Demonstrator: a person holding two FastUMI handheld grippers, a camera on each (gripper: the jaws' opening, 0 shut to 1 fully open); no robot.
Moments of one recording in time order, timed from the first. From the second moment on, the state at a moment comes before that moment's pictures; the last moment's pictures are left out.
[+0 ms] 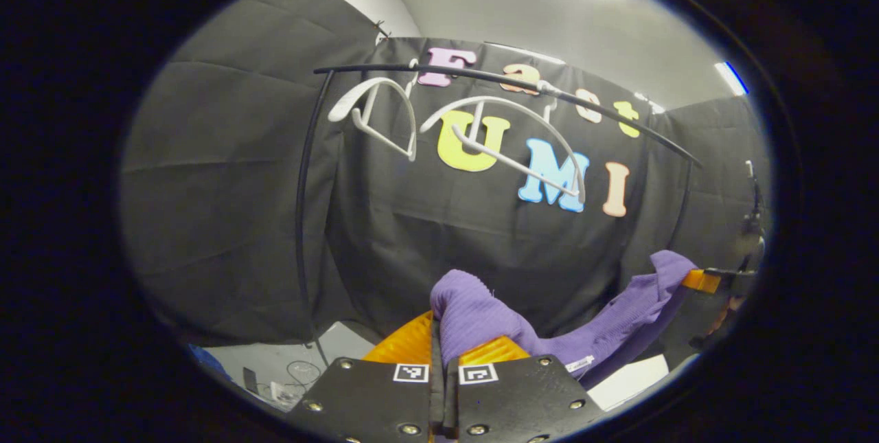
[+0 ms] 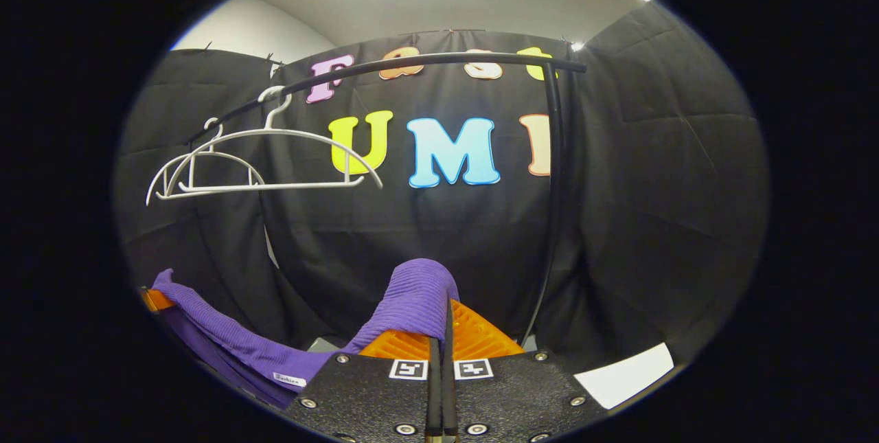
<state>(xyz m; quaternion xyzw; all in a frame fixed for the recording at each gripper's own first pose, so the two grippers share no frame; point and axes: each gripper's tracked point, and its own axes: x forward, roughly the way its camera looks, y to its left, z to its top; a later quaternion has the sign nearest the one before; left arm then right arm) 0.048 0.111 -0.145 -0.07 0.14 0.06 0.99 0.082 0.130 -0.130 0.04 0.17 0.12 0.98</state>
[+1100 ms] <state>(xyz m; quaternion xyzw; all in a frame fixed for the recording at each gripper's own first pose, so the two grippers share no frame) 0.014 0.038 -0.363 -0.05 0.33 -0.08 0.94 -0.060 0.205 -0.341 0.06 0.43 0.12 0.89</state>
